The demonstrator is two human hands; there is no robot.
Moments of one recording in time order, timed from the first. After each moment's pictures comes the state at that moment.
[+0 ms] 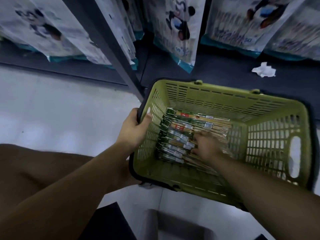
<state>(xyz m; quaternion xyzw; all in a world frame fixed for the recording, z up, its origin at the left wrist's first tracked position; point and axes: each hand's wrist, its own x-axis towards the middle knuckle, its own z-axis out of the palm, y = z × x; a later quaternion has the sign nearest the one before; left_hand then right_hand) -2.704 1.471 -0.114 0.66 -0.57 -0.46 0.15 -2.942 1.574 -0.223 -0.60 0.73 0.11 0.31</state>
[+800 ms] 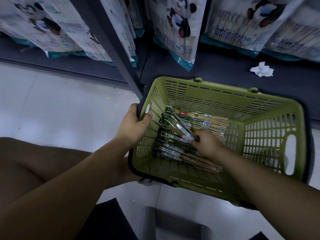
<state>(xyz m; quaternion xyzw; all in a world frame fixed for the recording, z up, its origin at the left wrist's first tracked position) -2.703 1.469 -0.116 0.65 -0.56 -0.50 0.16 -2.953 1.569 -0.209 -0.56 0.71 -0.01 0.43</state>
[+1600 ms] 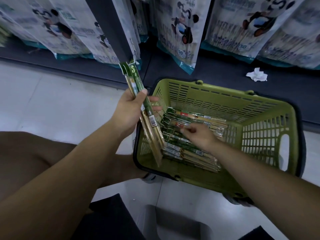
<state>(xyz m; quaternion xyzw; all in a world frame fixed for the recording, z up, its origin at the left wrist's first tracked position) -2.718 1.452 -0.041 0.55 -0.37 -0.67 0.32 -2.927 1.553 -0.150 -0.44 0.72 -0.13 0.51</state>
